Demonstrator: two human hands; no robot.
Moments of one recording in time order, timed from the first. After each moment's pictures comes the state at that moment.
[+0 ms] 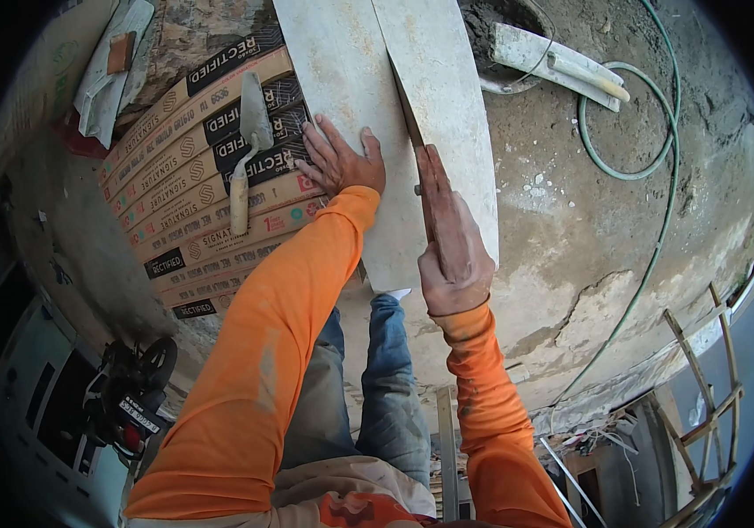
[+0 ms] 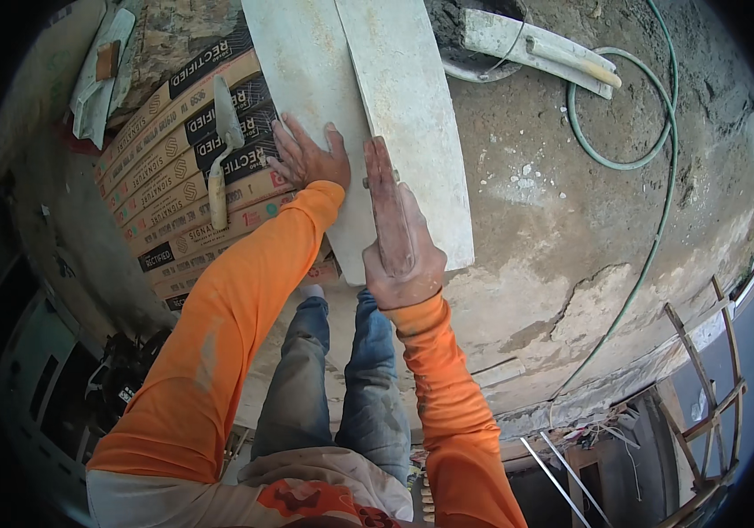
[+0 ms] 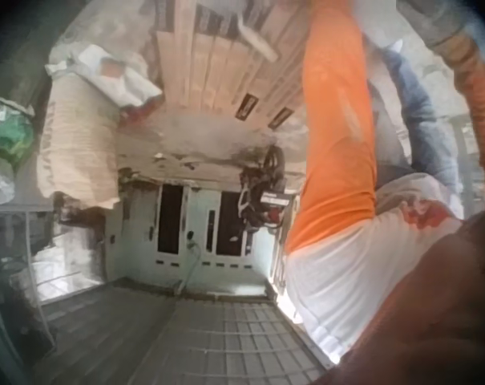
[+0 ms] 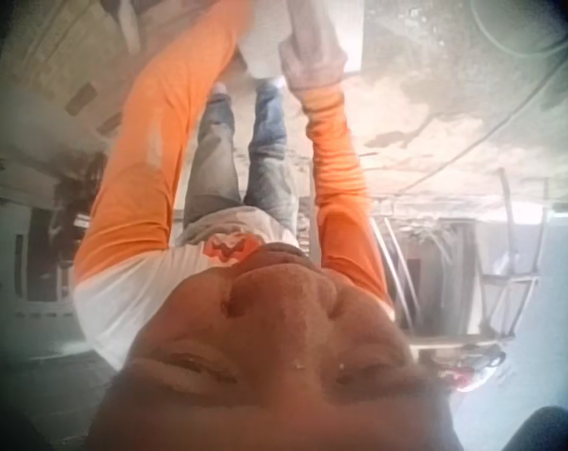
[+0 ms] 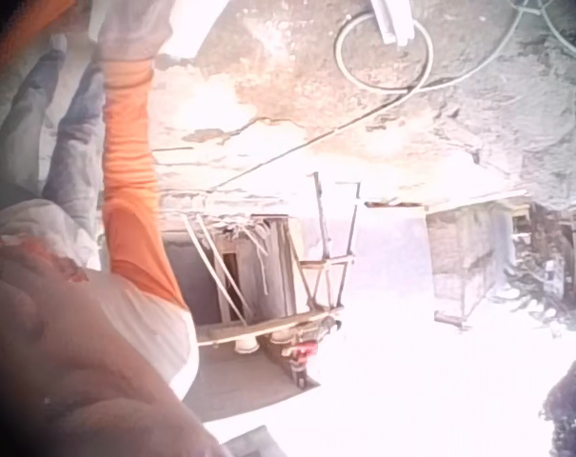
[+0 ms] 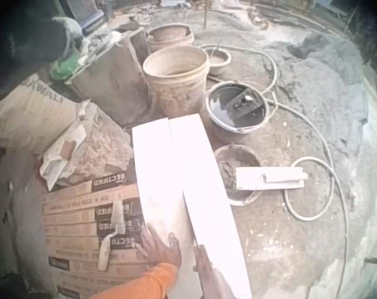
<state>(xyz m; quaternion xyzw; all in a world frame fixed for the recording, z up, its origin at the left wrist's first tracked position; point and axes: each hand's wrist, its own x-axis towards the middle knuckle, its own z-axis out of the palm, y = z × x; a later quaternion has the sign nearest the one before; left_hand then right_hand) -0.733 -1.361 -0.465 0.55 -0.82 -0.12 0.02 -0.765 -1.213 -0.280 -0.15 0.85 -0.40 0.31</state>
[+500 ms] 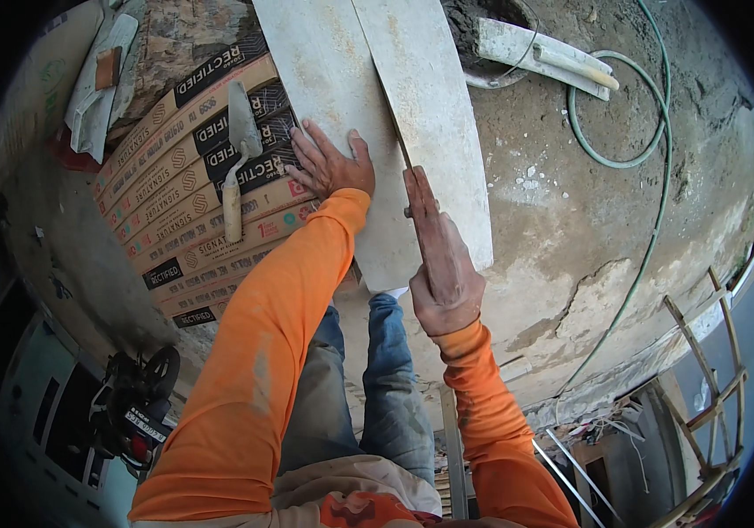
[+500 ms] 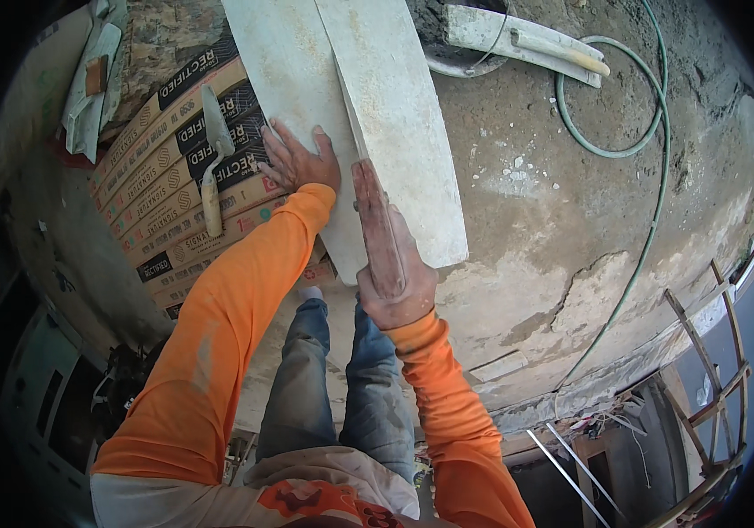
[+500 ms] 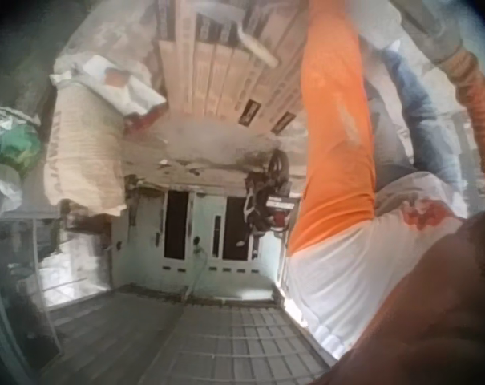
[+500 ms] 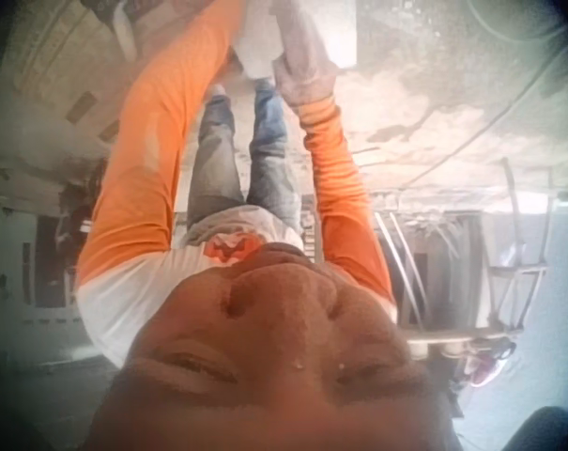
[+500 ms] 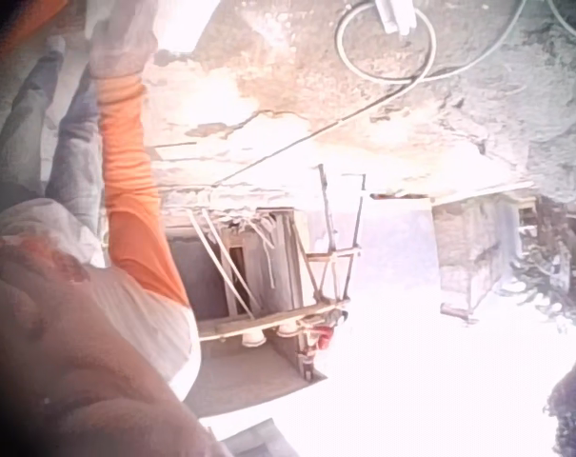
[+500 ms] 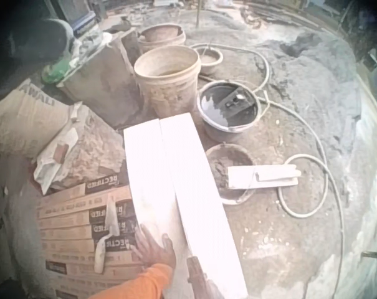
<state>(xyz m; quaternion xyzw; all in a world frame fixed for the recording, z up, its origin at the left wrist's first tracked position) -0.729 -1.364 -0.463 0.55 -0.83 -0.11 0.03 -0.754 -1.209 -0.262 -0.20 0.86 -0.37 0.29</state>
